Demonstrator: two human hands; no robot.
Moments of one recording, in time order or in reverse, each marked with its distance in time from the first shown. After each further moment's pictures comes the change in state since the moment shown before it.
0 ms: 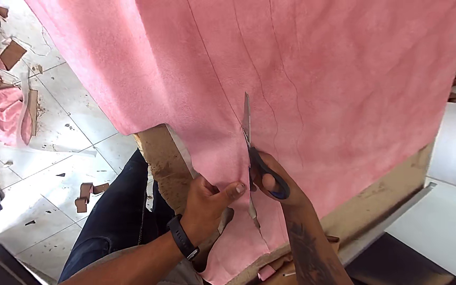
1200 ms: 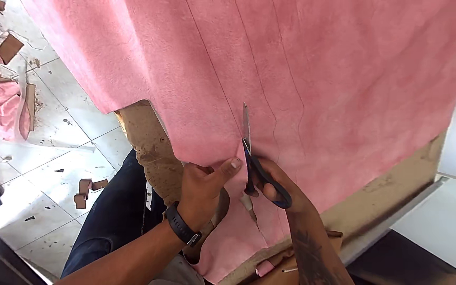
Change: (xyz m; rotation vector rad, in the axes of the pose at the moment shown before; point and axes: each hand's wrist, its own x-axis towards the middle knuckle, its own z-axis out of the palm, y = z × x) left_hand 0.002 -0.012 0.023 -0.050 0.114 0.083; right_hand -0.053 0.025 -0.004 -0.008 -0.050 0.018
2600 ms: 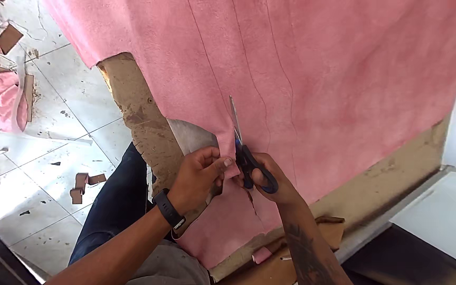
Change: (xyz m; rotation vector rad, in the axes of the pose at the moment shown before) left_hand -0.037 -0.055 -0.032 0.346 -0.252 -0.095; right_hand -0.058 0.055 0.020 0.059 0.108 -0.005
